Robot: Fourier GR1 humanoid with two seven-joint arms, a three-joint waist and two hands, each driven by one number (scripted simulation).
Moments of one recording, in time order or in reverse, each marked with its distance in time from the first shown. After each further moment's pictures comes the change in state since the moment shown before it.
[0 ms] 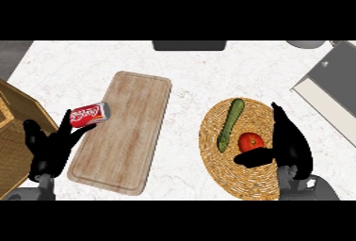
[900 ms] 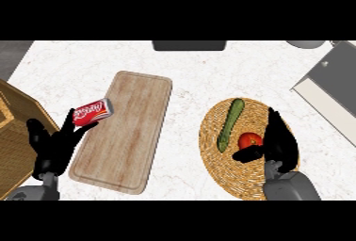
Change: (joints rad) left arm -0.009 -0.043 0.030 0.003 -0.037 -0.022 0.004; right arm 0.020 0.133 -0.092 0.207 0.188 -0.030 -0.122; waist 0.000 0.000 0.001
